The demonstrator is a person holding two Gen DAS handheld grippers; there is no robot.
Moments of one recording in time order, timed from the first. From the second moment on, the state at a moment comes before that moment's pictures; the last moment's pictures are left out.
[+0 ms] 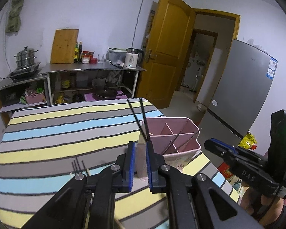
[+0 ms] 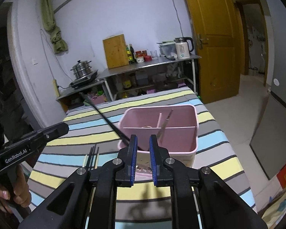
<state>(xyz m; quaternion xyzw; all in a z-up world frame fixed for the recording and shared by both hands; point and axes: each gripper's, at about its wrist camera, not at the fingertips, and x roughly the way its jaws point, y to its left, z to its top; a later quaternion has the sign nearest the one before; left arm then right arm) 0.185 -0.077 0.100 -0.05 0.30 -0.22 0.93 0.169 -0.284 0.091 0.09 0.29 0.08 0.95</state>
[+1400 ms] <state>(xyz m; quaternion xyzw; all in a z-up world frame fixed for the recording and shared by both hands) 0.117 0.028 0.020 -0.10 0.37 -0.12 0.92 0.117 -0.189 0.040 0.04 0.34 0.20 0.92</state>
